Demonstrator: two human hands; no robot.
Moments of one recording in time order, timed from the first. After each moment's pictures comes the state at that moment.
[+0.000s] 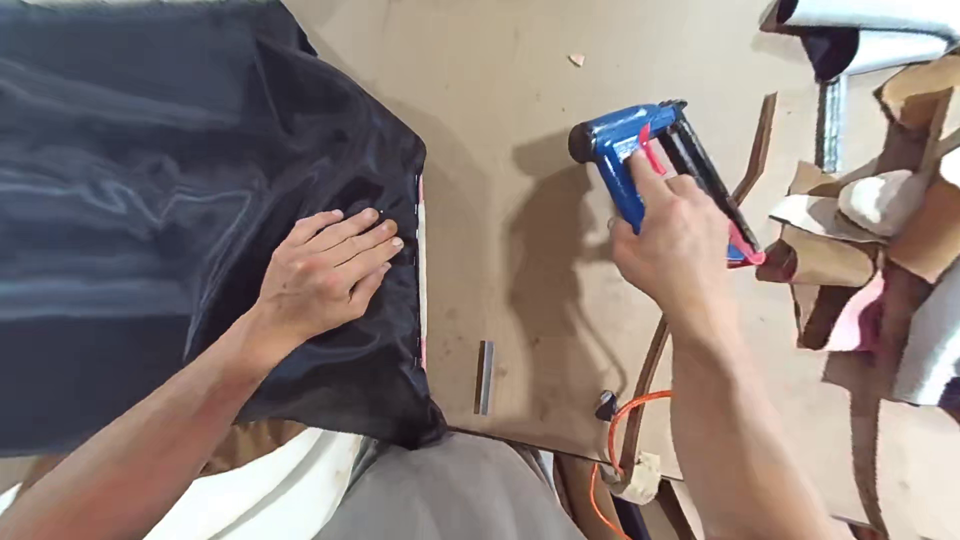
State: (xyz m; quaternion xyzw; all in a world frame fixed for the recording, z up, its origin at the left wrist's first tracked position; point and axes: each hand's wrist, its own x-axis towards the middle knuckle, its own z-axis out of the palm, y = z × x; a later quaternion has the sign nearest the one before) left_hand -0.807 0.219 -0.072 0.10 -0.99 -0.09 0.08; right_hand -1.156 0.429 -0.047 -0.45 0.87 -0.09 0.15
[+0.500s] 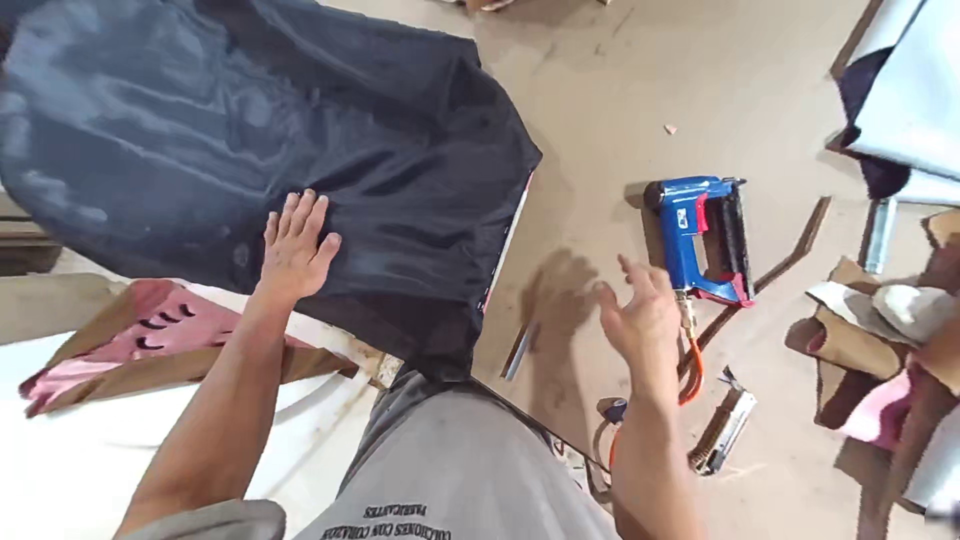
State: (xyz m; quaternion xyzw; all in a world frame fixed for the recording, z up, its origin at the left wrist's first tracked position) left_hand -0.581 0.236 -0.077 0.54 -0.84 -0.08 0.00; right_hand -1.069 0.471 -0.061 -0.49 0.82 -0.20 0.20
